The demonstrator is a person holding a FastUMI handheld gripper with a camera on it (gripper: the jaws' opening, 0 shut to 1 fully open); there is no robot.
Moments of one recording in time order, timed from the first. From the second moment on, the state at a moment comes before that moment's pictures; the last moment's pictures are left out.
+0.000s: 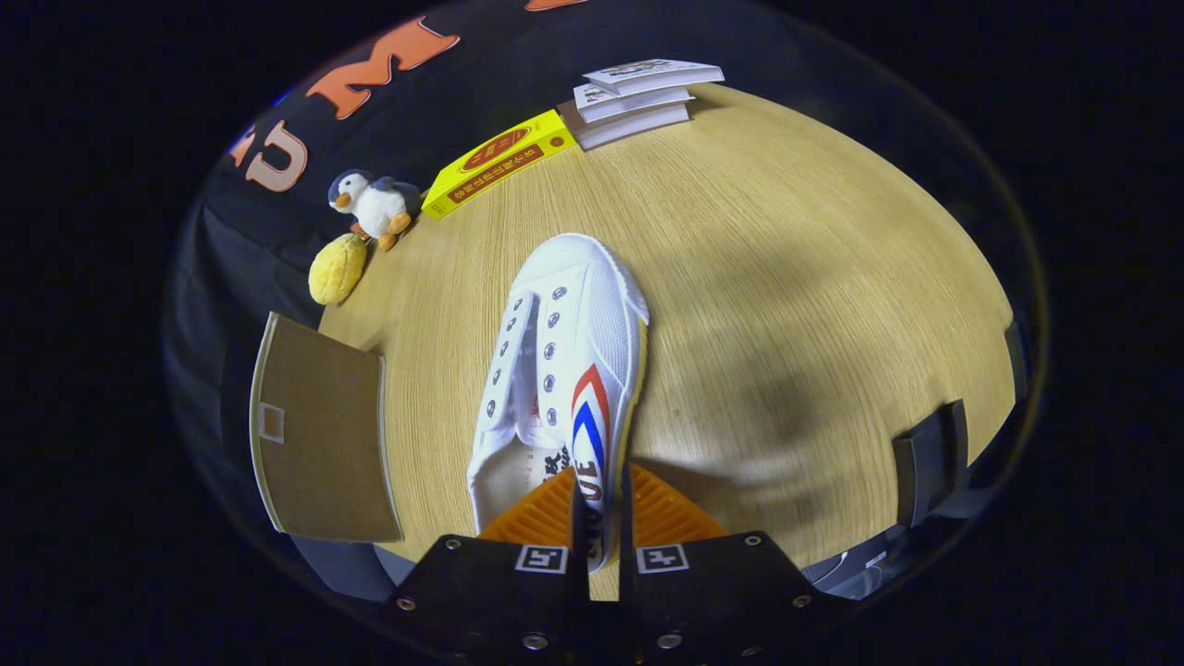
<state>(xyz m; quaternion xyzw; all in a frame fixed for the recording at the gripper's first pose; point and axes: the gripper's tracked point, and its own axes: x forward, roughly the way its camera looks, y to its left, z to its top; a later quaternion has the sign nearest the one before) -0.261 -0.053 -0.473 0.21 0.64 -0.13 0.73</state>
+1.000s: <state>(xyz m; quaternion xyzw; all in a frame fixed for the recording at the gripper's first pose) -0.159 0.093 -0.335 0.19 0.59 0.01 0.78</state>
